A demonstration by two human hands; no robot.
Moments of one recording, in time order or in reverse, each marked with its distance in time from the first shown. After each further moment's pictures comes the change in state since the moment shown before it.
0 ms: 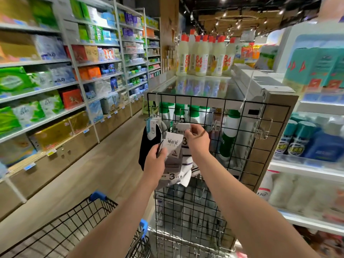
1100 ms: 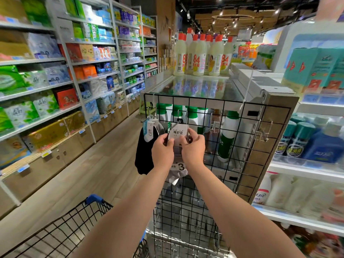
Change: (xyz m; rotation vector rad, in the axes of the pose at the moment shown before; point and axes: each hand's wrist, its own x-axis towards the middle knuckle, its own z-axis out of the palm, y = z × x) left_hand 0.041 0.025 0.041 0.116 0.178 0.078; right_hand -0.024 0.003 0.006 0.027 0.063 0.005
